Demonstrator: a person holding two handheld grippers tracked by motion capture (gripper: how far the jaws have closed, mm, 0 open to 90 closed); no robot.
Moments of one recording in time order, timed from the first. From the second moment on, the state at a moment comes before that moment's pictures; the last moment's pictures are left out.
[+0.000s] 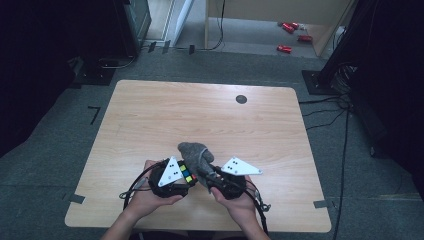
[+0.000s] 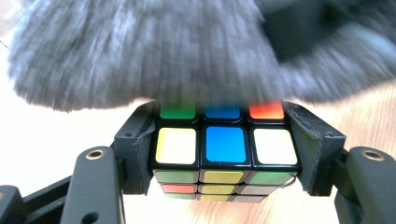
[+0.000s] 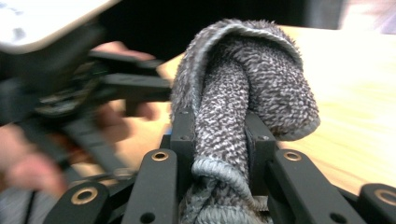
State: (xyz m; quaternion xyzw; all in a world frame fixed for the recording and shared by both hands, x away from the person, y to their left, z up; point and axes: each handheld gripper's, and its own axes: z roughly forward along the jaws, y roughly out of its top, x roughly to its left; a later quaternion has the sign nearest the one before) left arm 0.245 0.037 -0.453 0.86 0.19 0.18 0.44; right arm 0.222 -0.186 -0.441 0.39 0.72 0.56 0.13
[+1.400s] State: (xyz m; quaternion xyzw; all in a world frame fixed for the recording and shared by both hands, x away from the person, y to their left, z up) left arm 0.242 0.057 -0.438 0.80 0.17 0.11 0.57; right arm 0.223 -0.207 -0.441 0.43 0.67 0.60 0.10
